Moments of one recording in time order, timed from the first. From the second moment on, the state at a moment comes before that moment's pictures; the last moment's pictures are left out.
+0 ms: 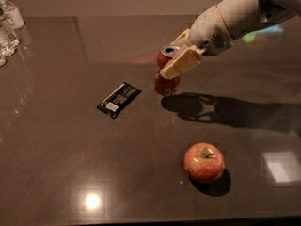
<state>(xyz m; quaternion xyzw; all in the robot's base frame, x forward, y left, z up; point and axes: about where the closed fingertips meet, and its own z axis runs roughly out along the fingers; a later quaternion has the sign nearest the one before) 0.558 -0.052 0.945 -0.61 0.69 0.24 0.32</state>
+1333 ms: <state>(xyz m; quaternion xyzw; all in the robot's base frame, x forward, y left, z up) 0.549 0.003 0.919 -0.65 0.65 0.26 0.29</state>
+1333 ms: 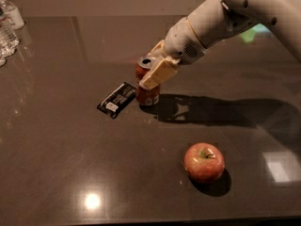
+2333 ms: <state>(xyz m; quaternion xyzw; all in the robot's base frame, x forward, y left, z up) 0.554 0.010 0.909 -0.65 0.65 0.27 0.29</state>
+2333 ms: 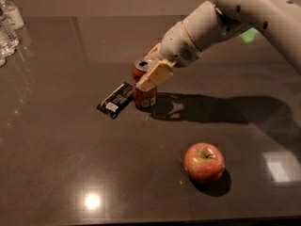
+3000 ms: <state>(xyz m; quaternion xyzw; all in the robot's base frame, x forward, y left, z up) 0.555 0.011 0.904 -0.65 0.65 0.26 0.29</state>
